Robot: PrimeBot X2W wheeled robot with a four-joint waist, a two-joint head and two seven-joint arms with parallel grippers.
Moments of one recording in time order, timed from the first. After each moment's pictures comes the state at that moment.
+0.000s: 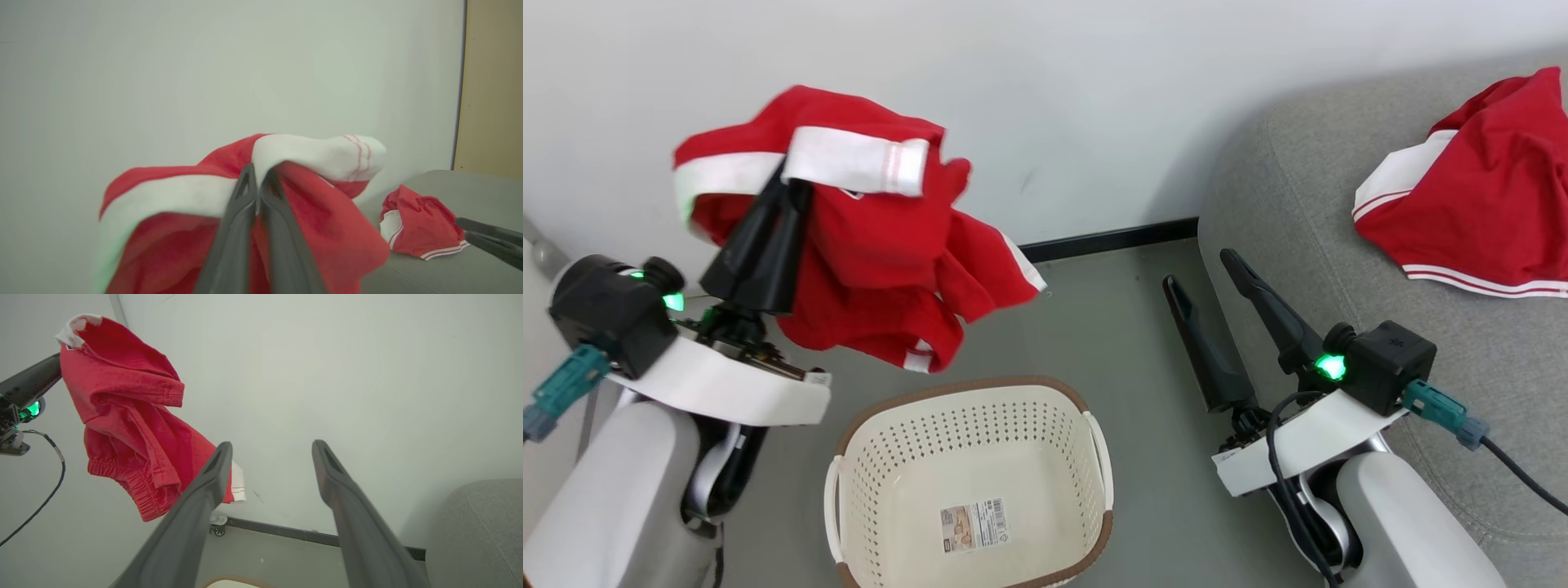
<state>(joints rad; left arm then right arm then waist) -0.46 0.35 -0.32 -0.09 -0.56 -0.02 -0.20 -0.29 -0.06 0.30 0.04 0.27 0.12 -0.26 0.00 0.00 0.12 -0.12</state>
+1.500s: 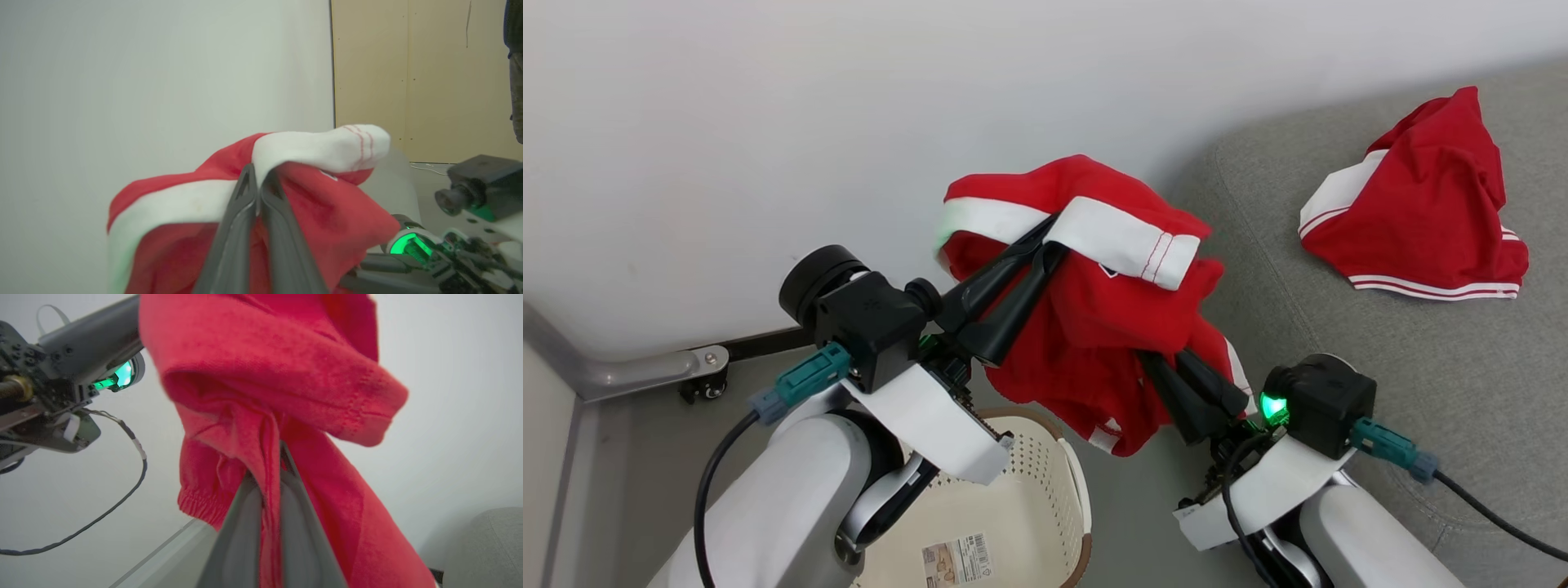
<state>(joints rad) -0.54 0.22 -0.59 -0.19 -0.53 -0.06 -0.01 -0.27 -0.10 0.48 -0.02 0.29 0.12 -0.26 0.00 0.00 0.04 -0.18</state>
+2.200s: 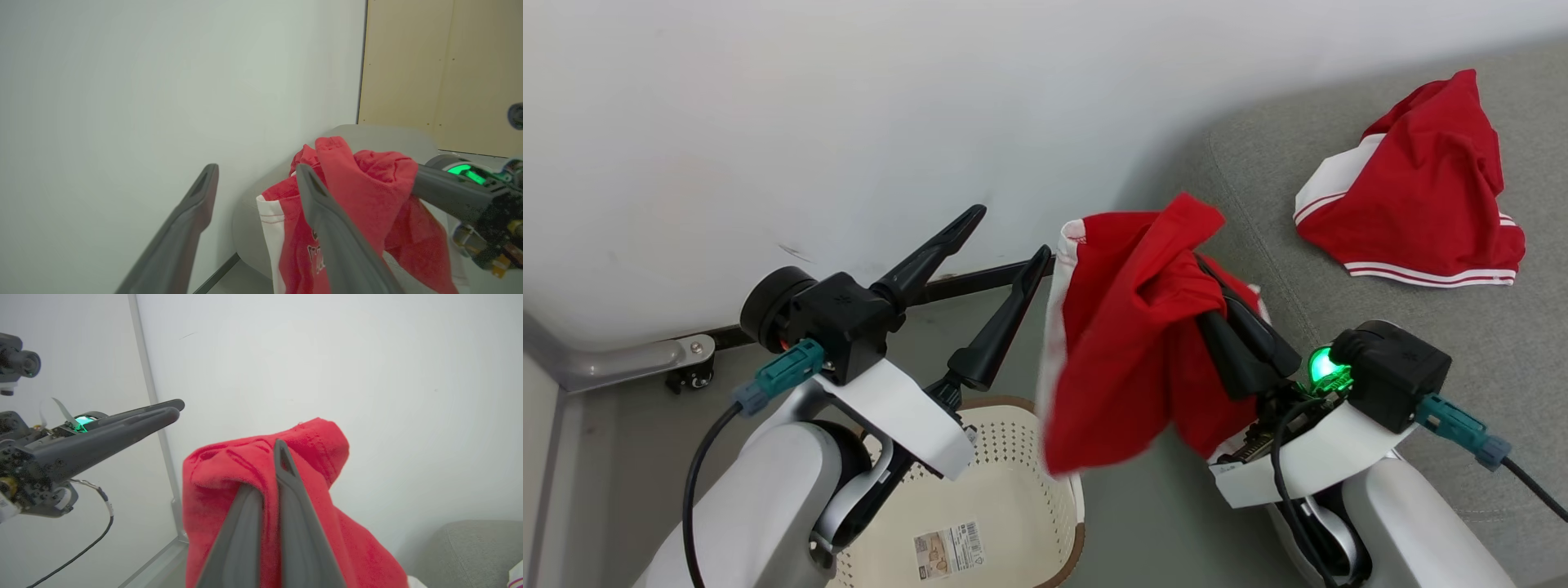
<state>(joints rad) -0.51 0.25 -0.55 -0.14 -0.53 -0.03 0.02 -0.27 -0.08 0.35 -0.09 0.26 0.12 -0.26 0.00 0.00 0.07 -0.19</state>
